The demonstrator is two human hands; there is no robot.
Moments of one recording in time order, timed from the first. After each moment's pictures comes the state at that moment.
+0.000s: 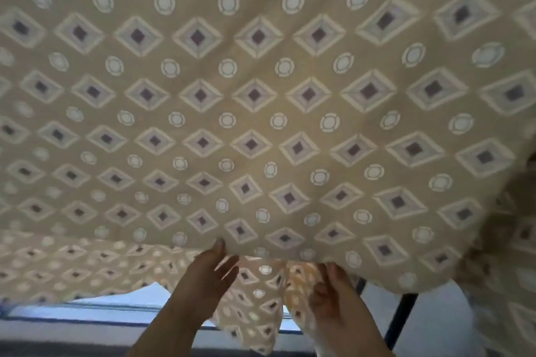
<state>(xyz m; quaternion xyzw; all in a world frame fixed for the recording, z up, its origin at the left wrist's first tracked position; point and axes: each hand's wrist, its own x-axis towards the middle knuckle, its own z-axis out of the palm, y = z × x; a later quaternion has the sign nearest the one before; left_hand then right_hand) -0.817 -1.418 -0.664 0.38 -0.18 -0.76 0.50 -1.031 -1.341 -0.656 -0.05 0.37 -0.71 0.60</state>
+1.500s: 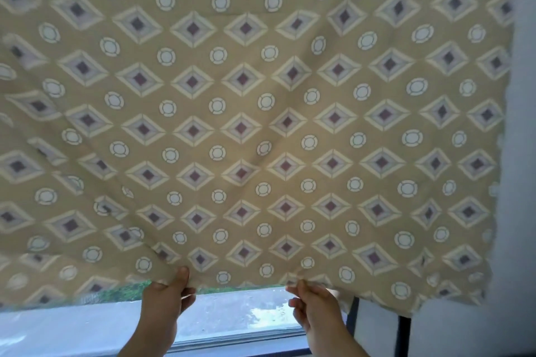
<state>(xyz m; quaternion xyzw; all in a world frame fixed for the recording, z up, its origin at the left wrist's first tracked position) -0.816 -1.471 -0.841 0.42 -0.33 -0.59 0.61 -1.044 -1.383 -0.843 -0.14 0.52 -0.70 0.48</state>
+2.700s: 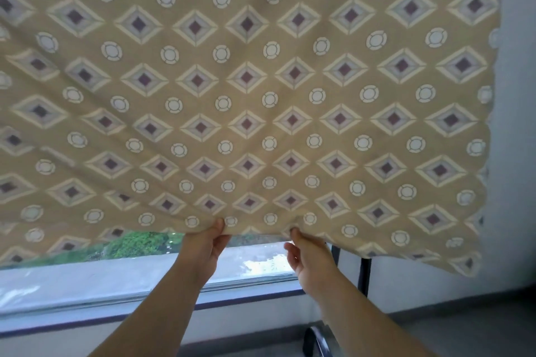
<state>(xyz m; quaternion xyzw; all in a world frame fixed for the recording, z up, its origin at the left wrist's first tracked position) -0.888 -1.433 -0.841 0.25 -0.30 -0.73 0.56 -1.071 -1.351 -0.846 -0.11 0.47 -0.70 0.52</state>
